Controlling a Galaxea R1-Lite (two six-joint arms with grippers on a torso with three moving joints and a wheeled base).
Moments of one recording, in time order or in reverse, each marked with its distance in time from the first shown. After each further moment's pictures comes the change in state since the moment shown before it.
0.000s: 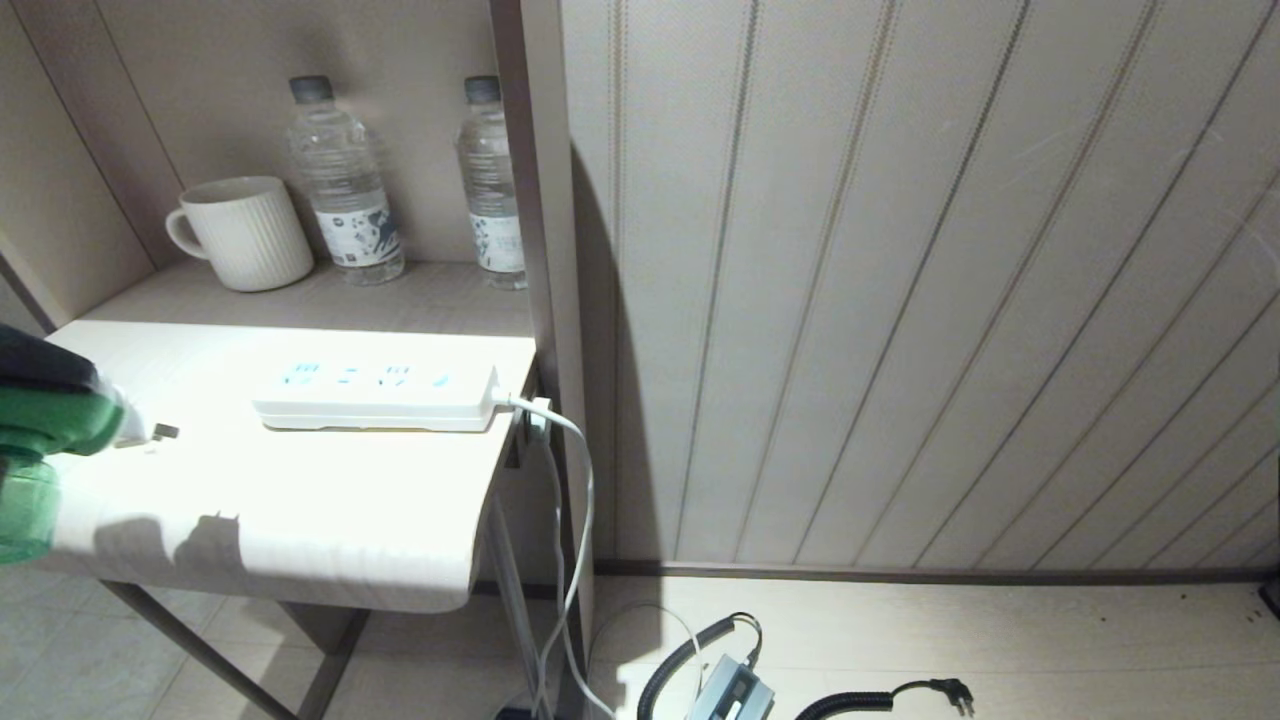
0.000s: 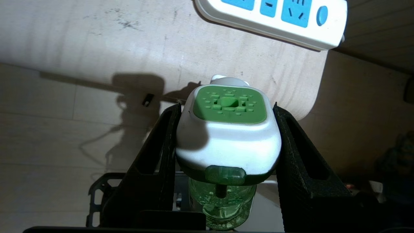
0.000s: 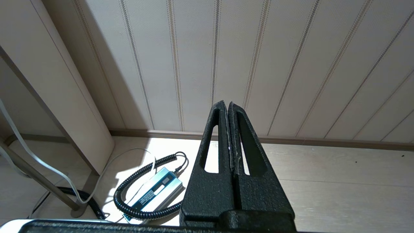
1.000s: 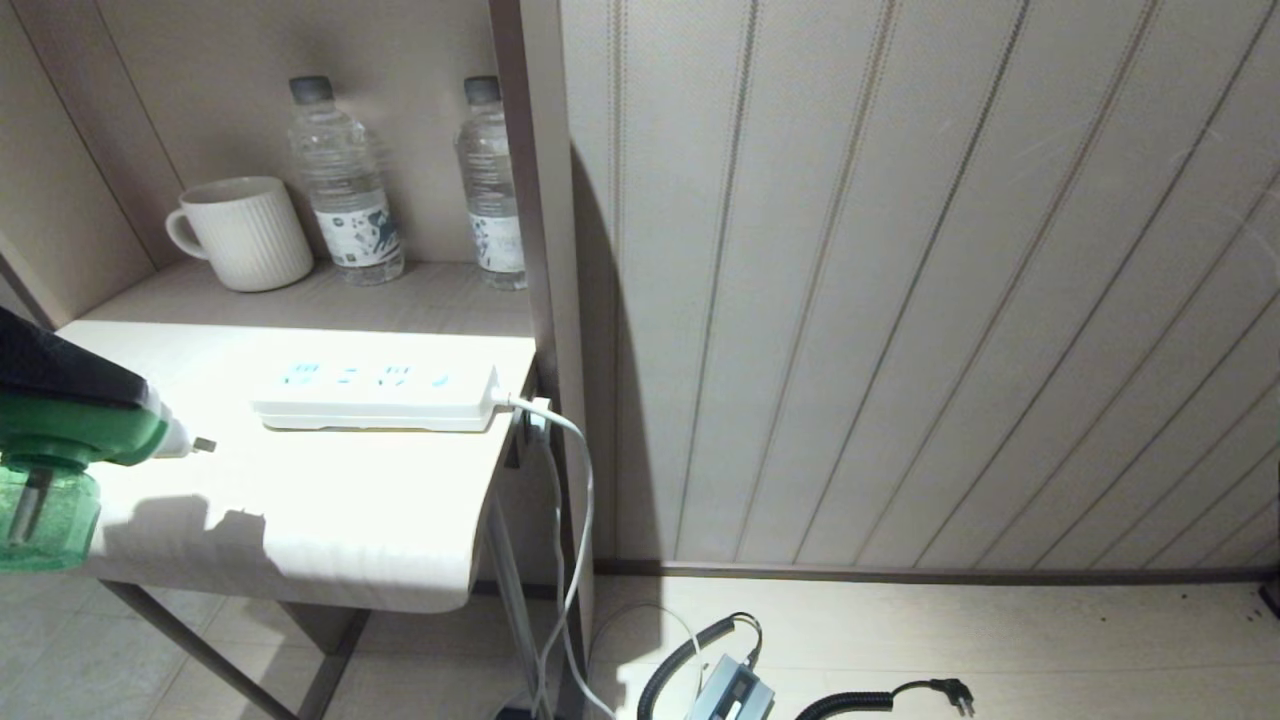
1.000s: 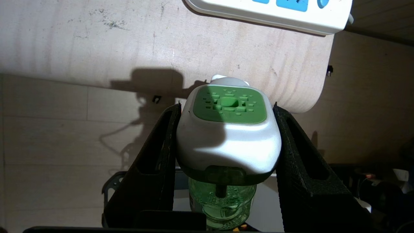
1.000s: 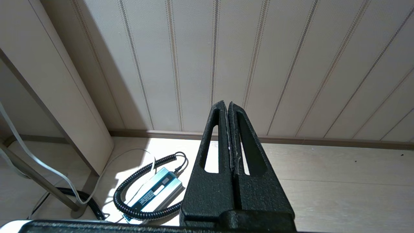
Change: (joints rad) left arm -0.114 0.033 -0.021 0.024 0.080 0.001; right arm 0.000 0.000 0.000 0.000 -0.004 0.001
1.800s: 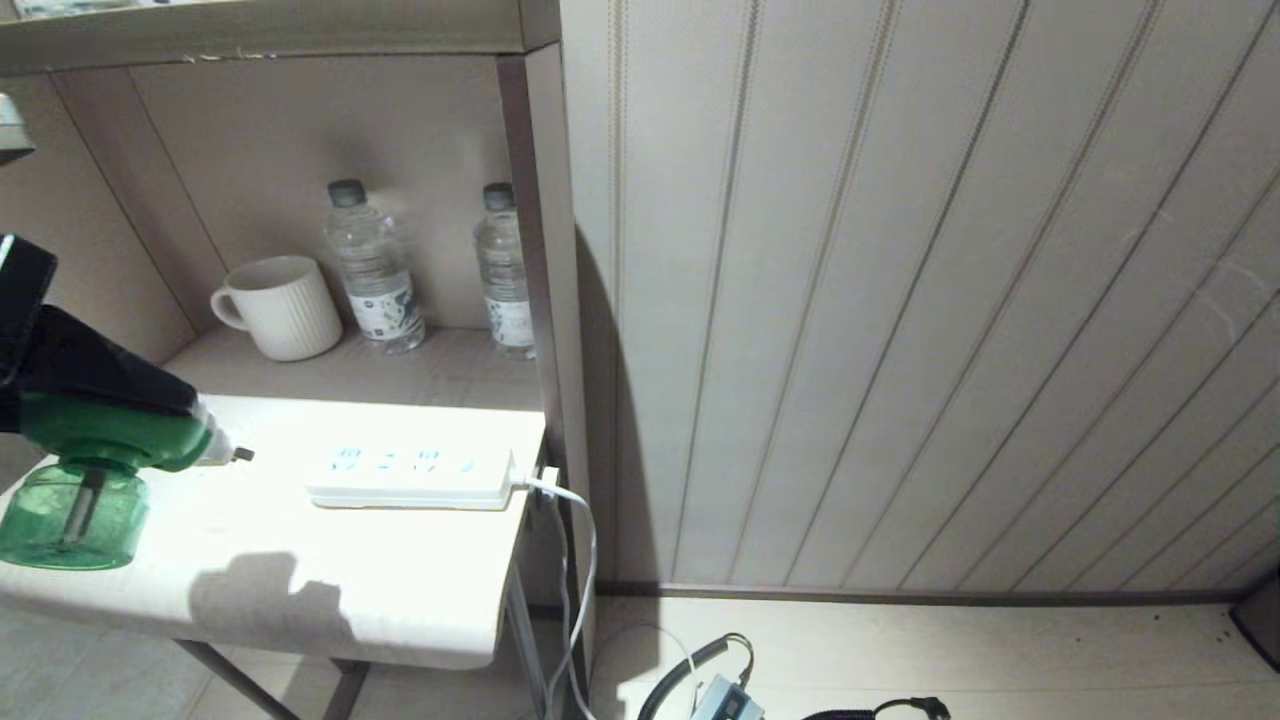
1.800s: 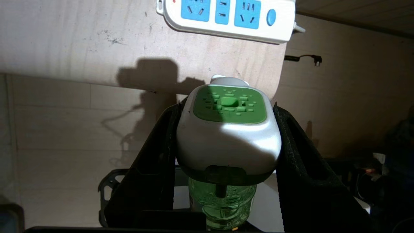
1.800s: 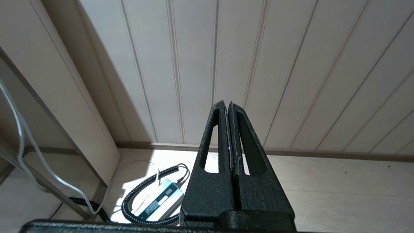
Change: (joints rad) left arm -0.016 0.059 0.001 -0.005 -0.015 -0.009; right arm 0.000 -0.001 0.000 0.000 0.000 0.000
